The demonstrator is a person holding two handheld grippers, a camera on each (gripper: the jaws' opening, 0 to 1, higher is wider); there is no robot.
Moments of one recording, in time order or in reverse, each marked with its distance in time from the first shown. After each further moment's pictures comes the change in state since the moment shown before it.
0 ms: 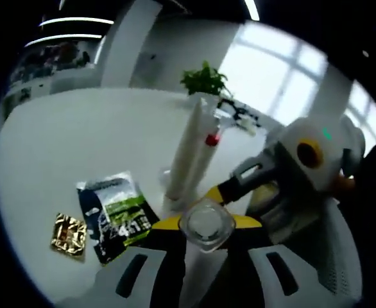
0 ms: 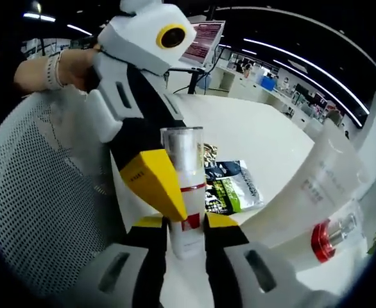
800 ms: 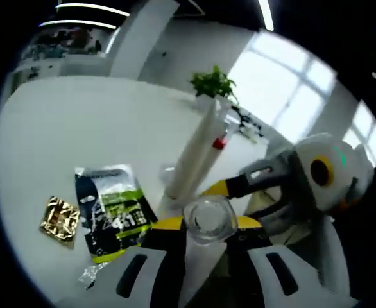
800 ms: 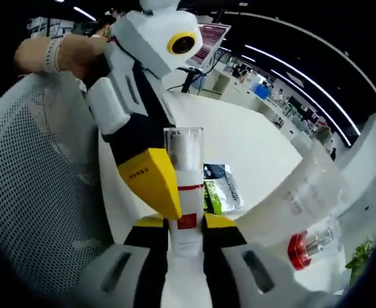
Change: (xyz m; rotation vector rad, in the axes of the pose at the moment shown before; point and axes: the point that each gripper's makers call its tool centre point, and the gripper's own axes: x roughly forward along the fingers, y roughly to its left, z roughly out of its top) left arm 0.003 0.007 -0.001 -0.179 -0.006 -0.001; right arm -0.005 -0.013 0.002 -0.126 0.033 -0.113
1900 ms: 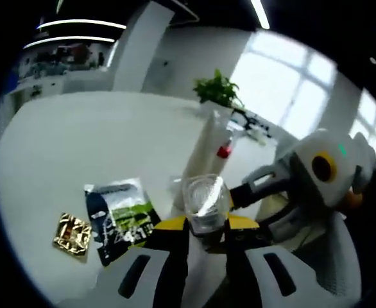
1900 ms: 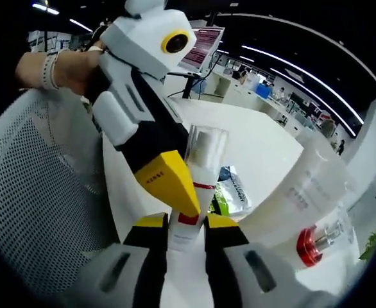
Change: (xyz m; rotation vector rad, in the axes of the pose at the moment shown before) left arm 0.001 0.002 0.013 0.097 -0.054 0.069; right arm 0.000 0.004 0.003 0.092 -0.052 0.062
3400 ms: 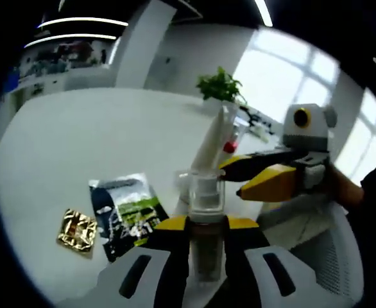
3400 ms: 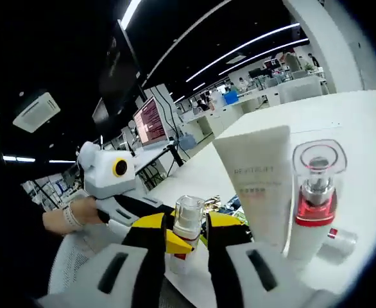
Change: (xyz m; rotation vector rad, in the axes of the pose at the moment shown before) left arm -0.005 0.008 -0.006 0.003 0.025 0.011; right arm -0.037 -0.034 0.046 0.784 -0.456 0.142
